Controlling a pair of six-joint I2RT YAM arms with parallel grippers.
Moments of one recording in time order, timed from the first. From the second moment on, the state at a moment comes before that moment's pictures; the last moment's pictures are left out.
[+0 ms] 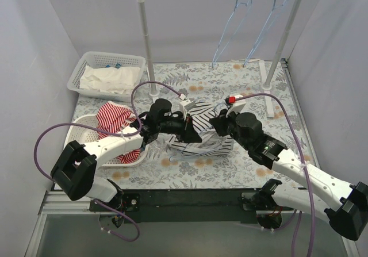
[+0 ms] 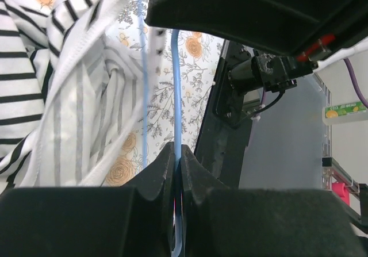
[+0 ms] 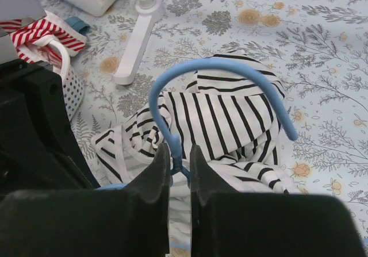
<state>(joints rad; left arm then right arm) -0.73 1.41 0.86 0.12 0.73 -0.41 0.80 0.91 0.69 -0.06 0.19 0.31</state>
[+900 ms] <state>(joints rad) -0.73 1.26 0.83 -0.31 -0.06 -0.71 0.94 0.84 0.54 0.00 0.40 0.25</state>
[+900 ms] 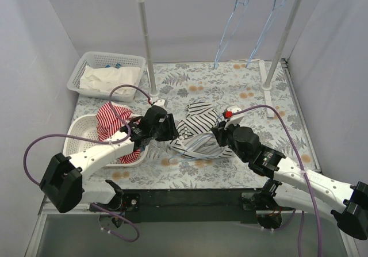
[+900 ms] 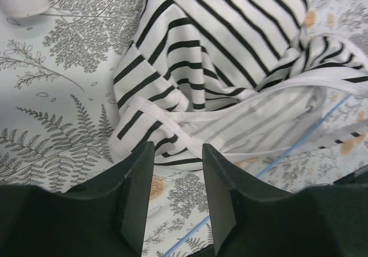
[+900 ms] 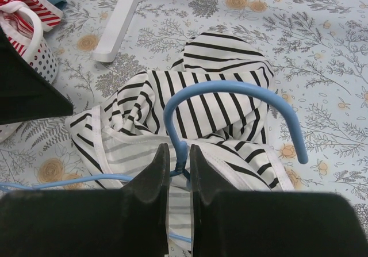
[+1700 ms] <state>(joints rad) -0.73 1.46 0.83 -0.26 -0.11 -0.73 0.96 0.84 0.54 -0.01 0.44 0.25</state>
